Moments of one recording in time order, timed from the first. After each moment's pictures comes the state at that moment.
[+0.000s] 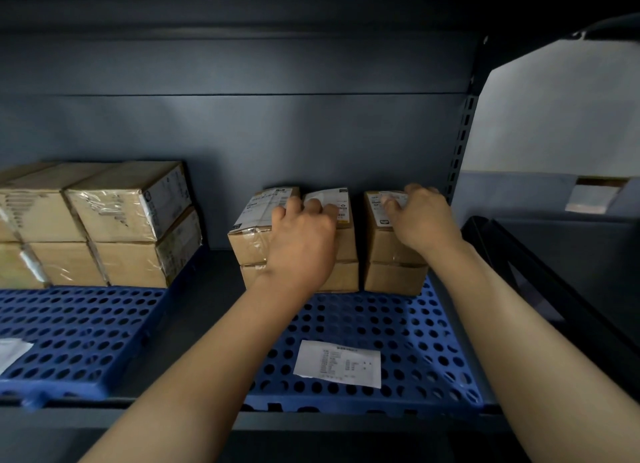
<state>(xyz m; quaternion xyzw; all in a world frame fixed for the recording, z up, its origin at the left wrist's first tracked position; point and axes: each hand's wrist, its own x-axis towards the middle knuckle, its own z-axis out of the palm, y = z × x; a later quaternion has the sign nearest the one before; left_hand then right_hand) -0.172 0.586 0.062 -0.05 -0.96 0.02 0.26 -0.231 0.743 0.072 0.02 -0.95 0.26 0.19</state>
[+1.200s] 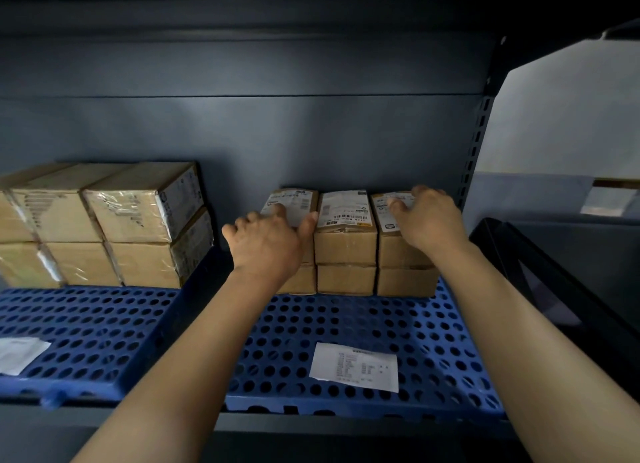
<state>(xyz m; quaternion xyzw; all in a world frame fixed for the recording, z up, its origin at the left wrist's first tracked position) -0.180 0.538 0.061 0.16 -0.98 -0.05 0.14 -0.235 0.729 0.072 0.00 -0.95 0.25 0.19</state>
